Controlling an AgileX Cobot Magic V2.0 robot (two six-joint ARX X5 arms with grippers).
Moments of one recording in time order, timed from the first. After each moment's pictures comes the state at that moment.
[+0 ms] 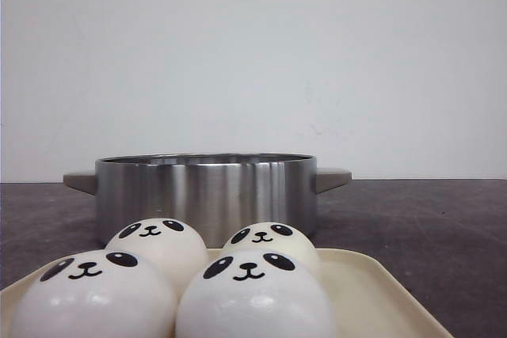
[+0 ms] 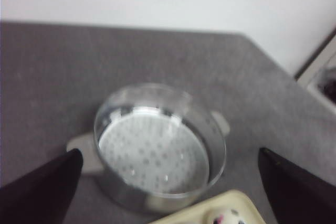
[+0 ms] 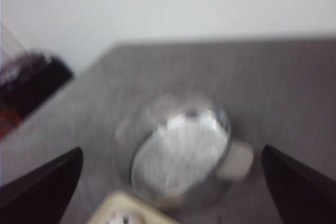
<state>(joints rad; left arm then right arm) -0.25 0.63 1.01 -0.74 0.31 -0.19 0.31 0.77 0.98 -0.61 -0.44 0.27</state>
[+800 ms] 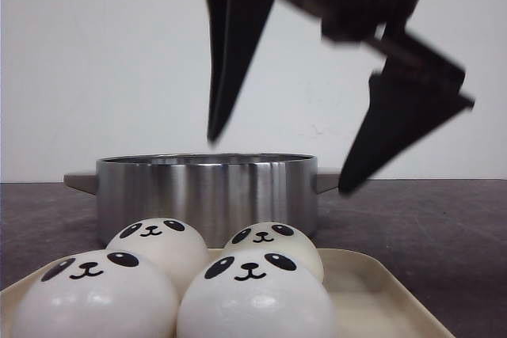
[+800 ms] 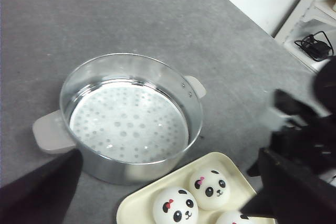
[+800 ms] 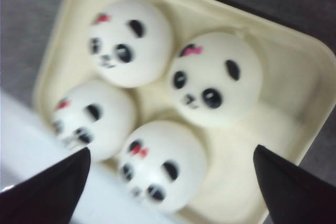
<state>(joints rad) -0.40 0.62 1.01 -0.80 0.29 -0.16 0.94 1.42 0.98 -0.70 -0.16 0.66</state>
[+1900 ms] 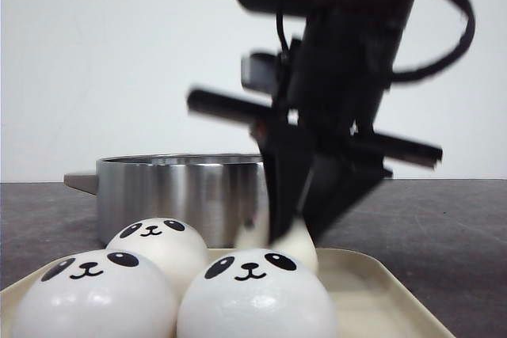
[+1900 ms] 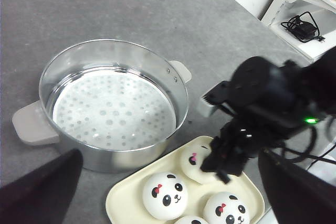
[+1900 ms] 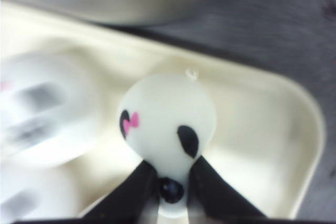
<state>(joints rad) -0.47 0.62 1.01 -0.84 0.27 -0.15 0.93 1.55 0.98 -0.59 -0.06 0.74</state>
